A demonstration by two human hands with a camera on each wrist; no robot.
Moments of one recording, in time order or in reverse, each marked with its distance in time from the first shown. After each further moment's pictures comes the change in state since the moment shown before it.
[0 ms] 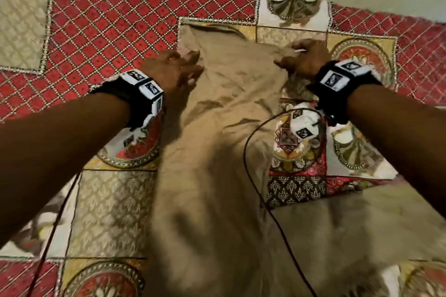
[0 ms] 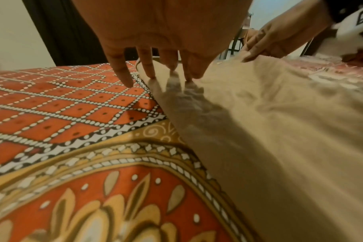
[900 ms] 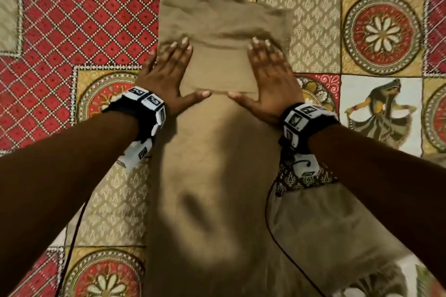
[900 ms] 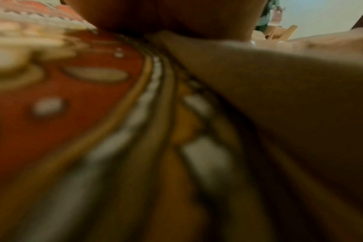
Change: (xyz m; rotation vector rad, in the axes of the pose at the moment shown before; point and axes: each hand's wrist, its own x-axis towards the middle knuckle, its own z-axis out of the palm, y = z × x) left_hand -0.019 0.032 0.072 -0.009 0.102 -0.202; right_hand -0.080 0.067 0.083 -0.780 -0.082 -0.678
